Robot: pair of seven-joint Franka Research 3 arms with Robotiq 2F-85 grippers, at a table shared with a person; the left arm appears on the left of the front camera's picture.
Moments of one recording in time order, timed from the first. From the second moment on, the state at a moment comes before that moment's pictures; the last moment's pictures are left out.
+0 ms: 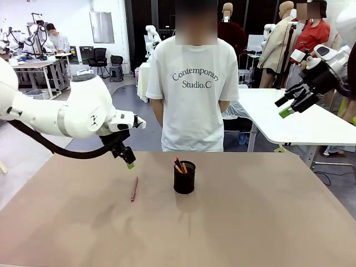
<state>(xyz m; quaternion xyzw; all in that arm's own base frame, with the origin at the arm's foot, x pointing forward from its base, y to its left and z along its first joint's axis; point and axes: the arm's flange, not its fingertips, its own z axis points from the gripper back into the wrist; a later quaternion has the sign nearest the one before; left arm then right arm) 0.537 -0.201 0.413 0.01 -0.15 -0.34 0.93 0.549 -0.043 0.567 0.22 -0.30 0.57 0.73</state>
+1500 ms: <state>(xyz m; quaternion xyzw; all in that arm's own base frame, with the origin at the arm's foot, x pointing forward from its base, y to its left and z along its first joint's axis) 0.568 -0.263 0.349 -0.03 -0.07 -0.10 0.99 0.549 -0.043 0.567 0.22 -0.30 0.57 0.73</state>
